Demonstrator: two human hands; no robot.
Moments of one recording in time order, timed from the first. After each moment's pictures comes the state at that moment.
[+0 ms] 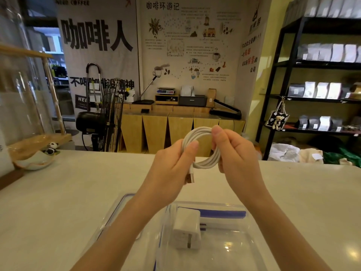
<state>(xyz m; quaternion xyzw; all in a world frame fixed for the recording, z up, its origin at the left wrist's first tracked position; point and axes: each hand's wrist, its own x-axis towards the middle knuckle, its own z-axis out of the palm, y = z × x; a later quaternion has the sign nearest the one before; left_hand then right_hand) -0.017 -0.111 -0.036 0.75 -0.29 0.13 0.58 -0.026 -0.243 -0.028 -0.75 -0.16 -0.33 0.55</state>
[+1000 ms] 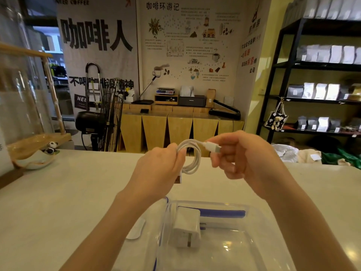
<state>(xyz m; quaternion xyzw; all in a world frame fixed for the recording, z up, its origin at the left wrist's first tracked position) 0.000 -0.098 -0.038 0.91 -0.23 0.22 0.25 -0.048 -0.255 0.009 -0.74 -0.09 -0.02 0.66</state>
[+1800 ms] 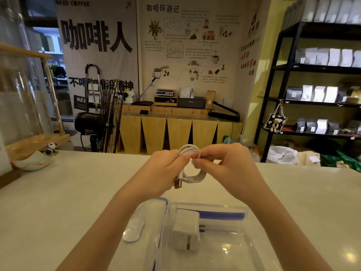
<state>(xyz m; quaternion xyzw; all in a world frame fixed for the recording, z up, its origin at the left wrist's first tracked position) -0.006 -0.096 -0.029 0.84 -0.26 0.04 0.48 -0.036 -0.242 -0.021 -0.88 -0.16 -0.25 0.36</state>
